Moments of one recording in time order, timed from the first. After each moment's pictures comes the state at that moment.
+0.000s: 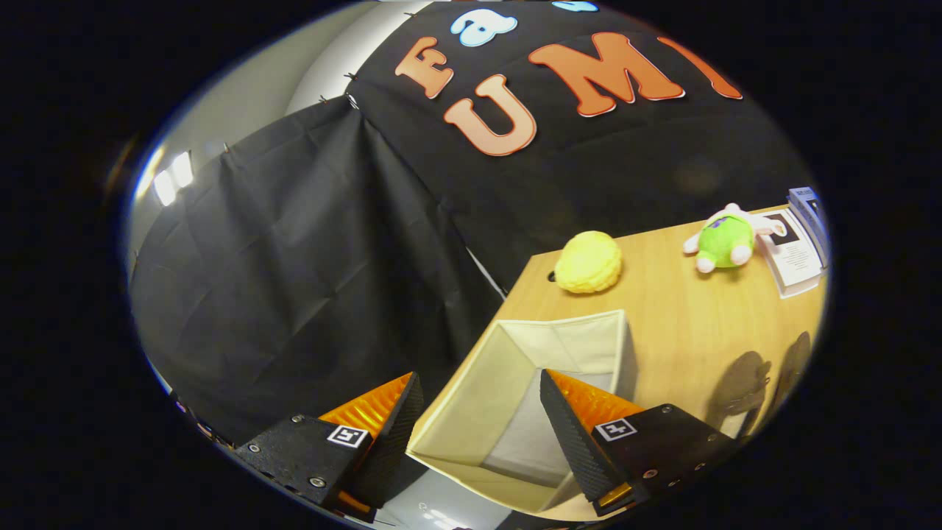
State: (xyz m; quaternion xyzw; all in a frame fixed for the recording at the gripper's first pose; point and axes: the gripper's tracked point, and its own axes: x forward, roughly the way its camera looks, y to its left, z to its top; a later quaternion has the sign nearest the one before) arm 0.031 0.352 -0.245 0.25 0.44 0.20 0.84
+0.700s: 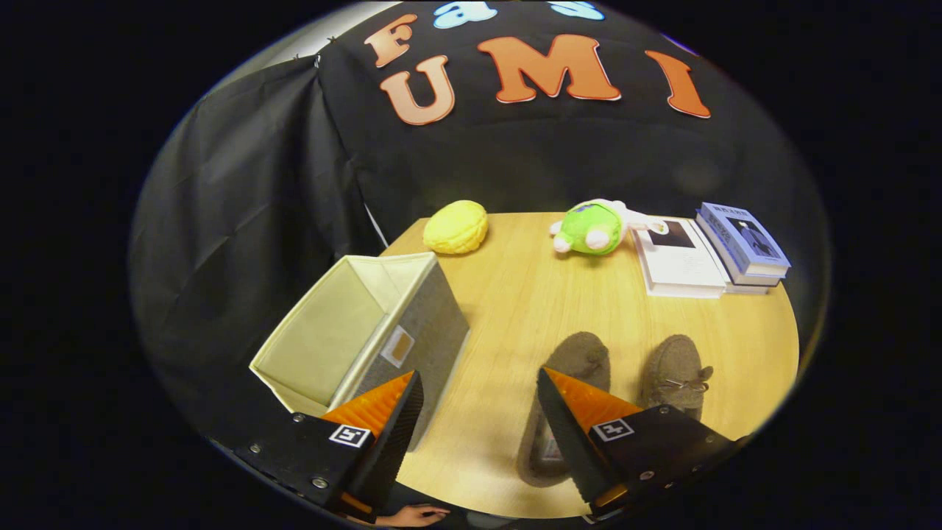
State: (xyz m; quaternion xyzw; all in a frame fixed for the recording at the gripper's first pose) arm -0.030 0.188 -0.325 0.10 0.51 0.09 0.85
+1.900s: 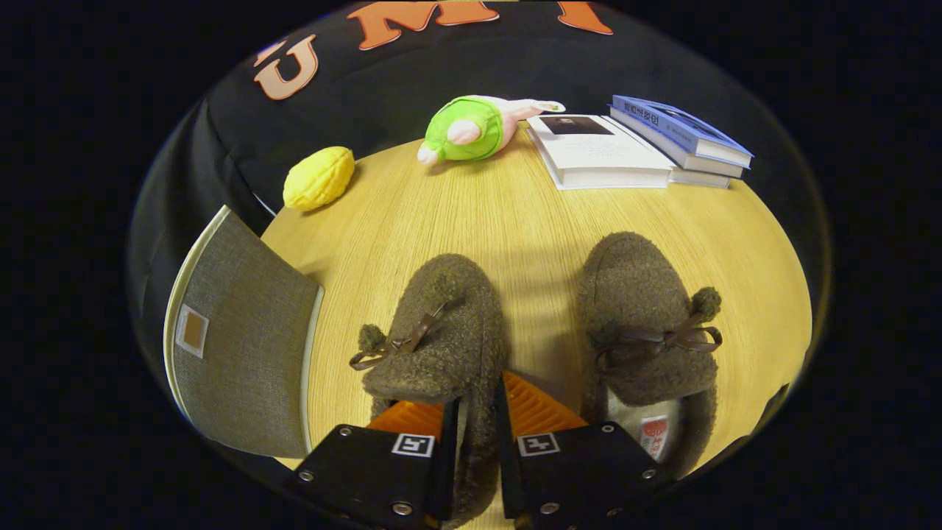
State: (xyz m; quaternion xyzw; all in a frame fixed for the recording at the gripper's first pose) arm -0.064 0.104 -0.465 0.13 0.61 -0.05 0.78
